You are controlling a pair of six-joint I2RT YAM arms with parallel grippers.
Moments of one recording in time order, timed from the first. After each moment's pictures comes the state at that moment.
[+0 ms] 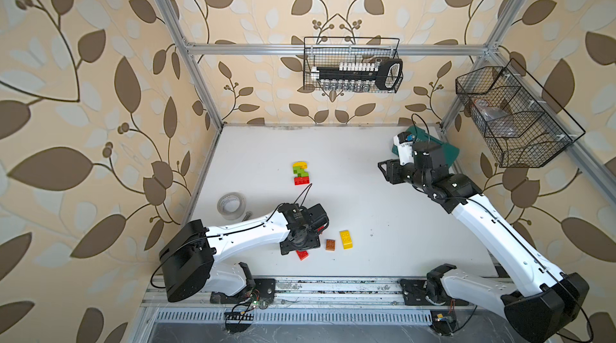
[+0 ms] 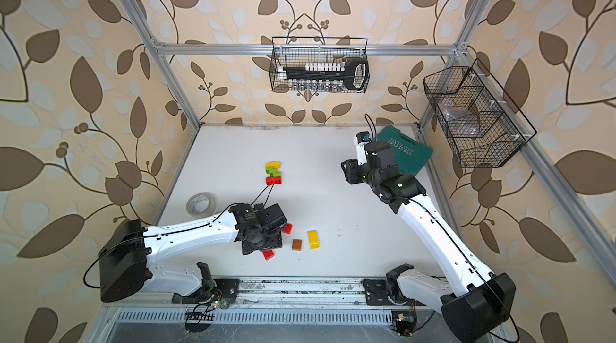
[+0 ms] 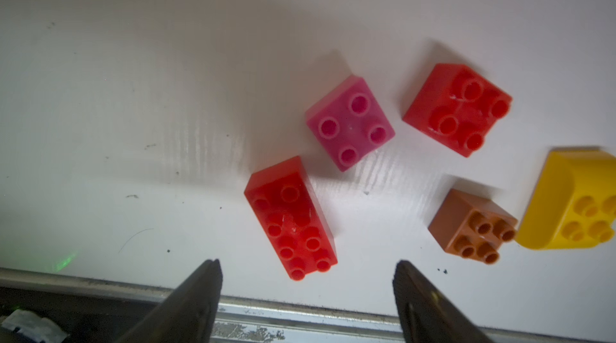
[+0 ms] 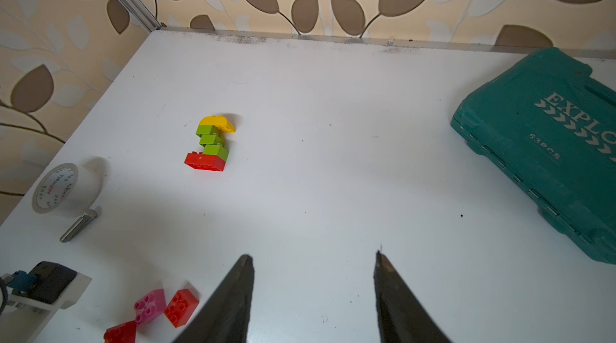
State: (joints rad) left arm -0.97 1.35 0.82 -0.95 -0.06 -1.24; right arm 0.37 1.14 1.10 -0.59 0.01 0.23
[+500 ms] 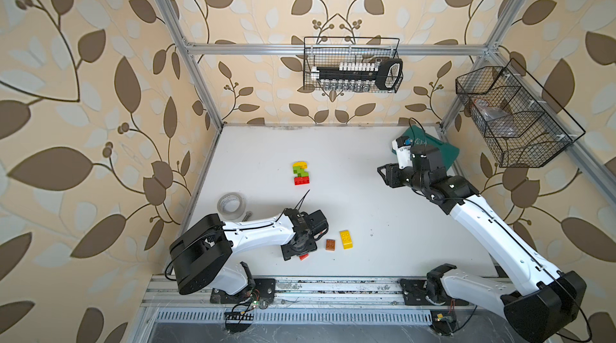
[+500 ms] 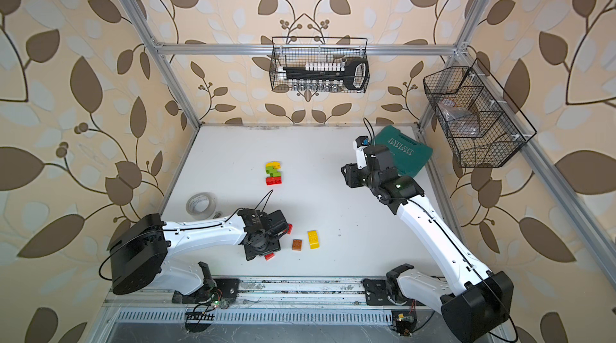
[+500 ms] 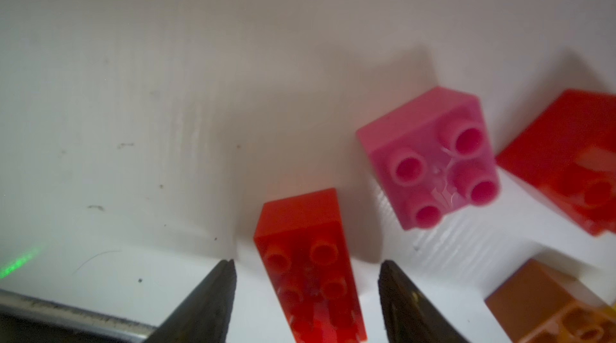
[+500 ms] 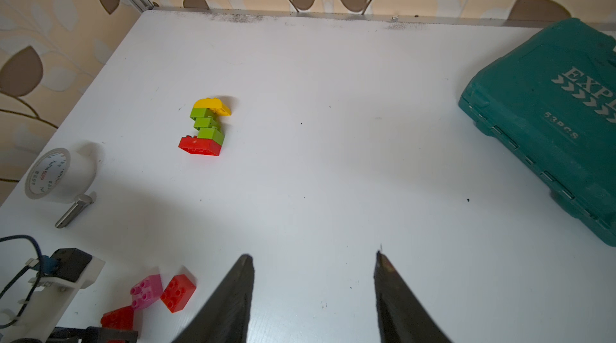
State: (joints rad) left arm -0.97 1.43 0.73 -0.82 -0.06 -1.35; right arm 0.37 1.14 1.07 -0.60 0.00 0.23
